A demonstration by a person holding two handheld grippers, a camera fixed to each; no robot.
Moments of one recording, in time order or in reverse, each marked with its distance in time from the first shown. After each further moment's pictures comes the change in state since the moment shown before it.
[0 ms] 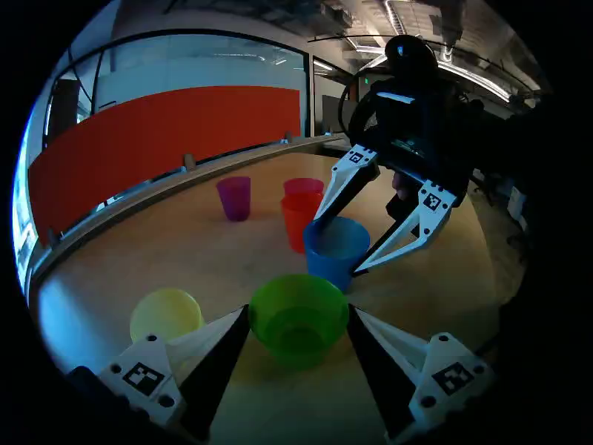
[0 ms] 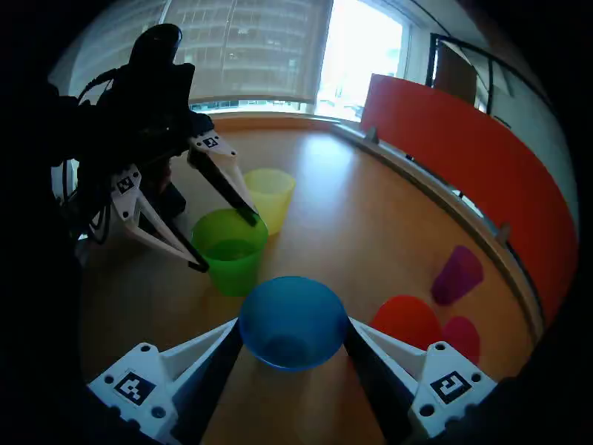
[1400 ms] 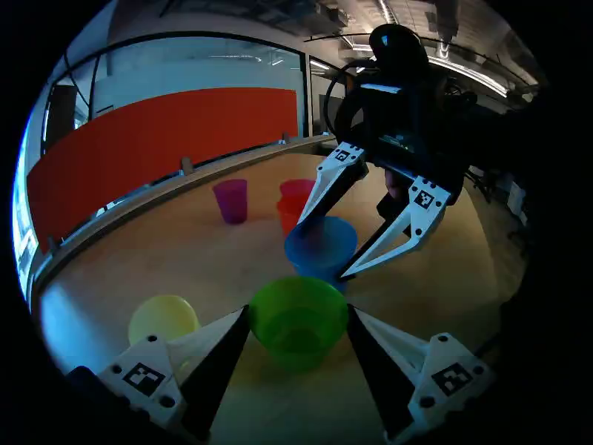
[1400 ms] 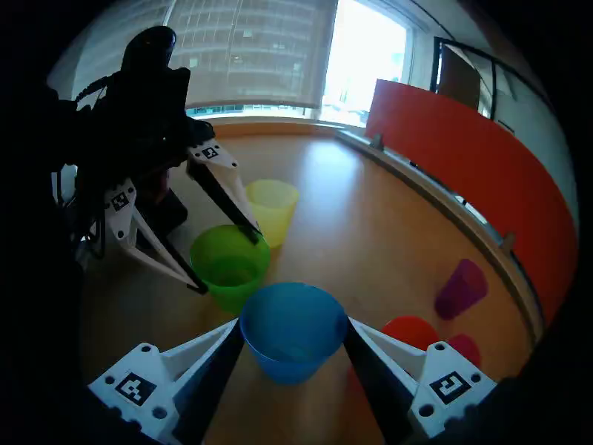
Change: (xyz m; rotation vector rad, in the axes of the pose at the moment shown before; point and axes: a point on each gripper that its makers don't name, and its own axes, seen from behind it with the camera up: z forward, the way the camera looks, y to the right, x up) left arm 0.002 0.004 0.000 0.001 -0.001 0.022; right arm 0.017 -0.002 0.010 0.022 0.022 -0.012
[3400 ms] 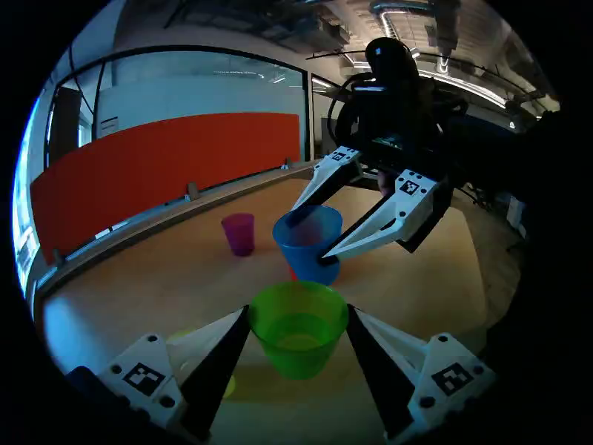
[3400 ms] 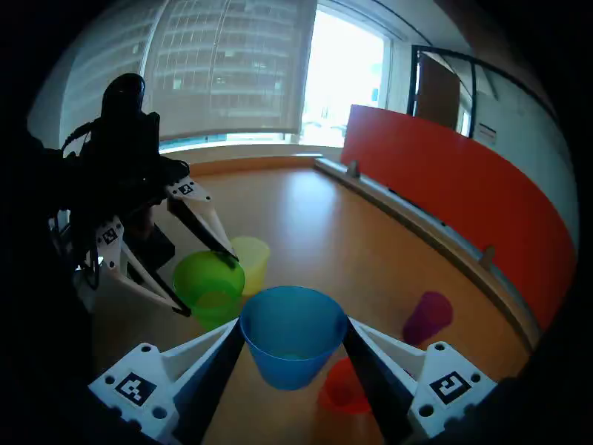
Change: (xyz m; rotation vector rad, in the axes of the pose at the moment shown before) left arm 0.051 -0.009 -0.023 0.002 0.084 -0.009; right arm 0.062 0.032 -0.037 -0.054 0.096 0.059
